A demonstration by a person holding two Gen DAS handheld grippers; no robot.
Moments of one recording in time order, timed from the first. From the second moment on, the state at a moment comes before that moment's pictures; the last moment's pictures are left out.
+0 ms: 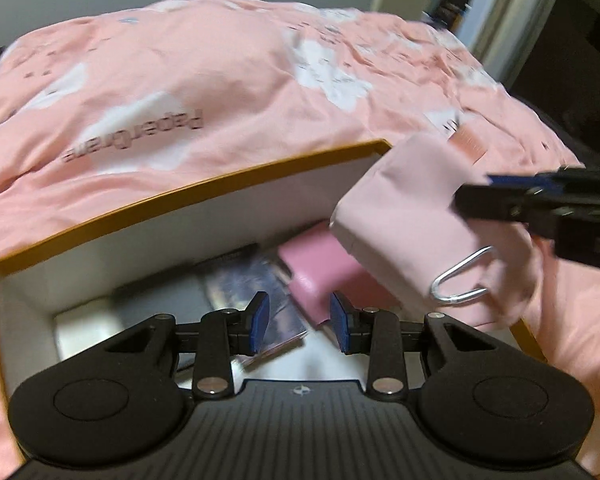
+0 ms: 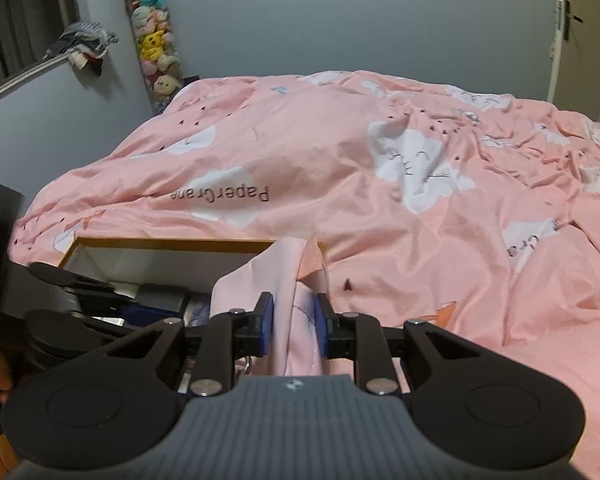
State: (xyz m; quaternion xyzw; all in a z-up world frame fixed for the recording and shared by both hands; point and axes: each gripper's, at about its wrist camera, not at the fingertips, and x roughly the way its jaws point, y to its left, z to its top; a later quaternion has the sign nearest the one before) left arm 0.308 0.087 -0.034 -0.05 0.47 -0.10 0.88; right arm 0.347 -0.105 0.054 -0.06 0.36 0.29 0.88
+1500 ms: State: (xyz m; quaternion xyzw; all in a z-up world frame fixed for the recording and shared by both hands) left arm 0.200 0.103 0.026 -0.10 0.37 -0.07 0.92; right arm 0.299 -0.071 0.062 -0.14 0.38 0.28 0.87
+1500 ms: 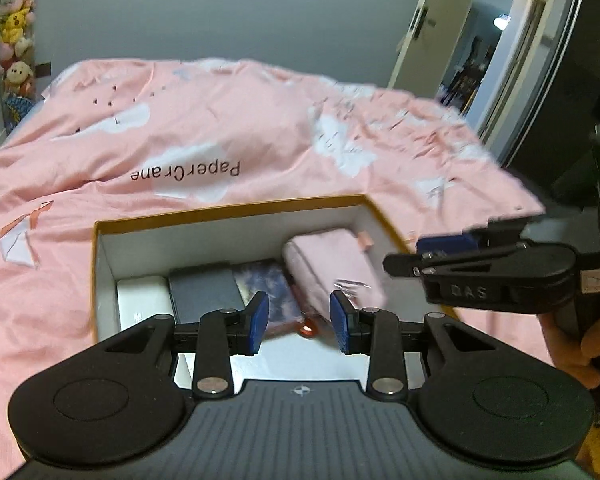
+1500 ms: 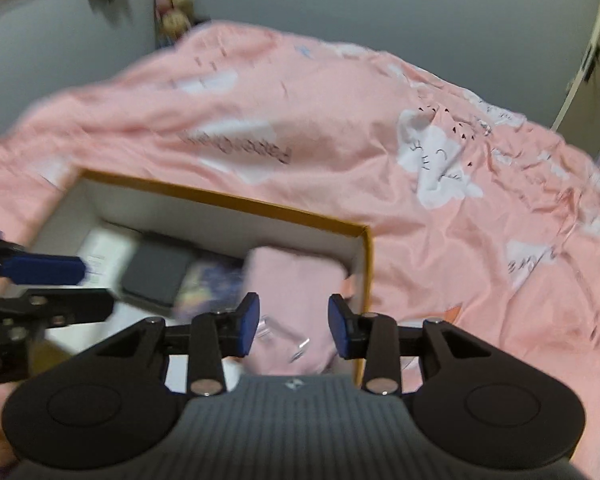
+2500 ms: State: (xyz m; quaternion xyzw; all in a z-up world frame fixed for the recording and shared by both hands) left arm 0.039 0.117 -0.063 -0.29 0.52 0.09 0.80; right arm 0.130 -0.138 -0.041 -0.05 0.53 0.34 0.77
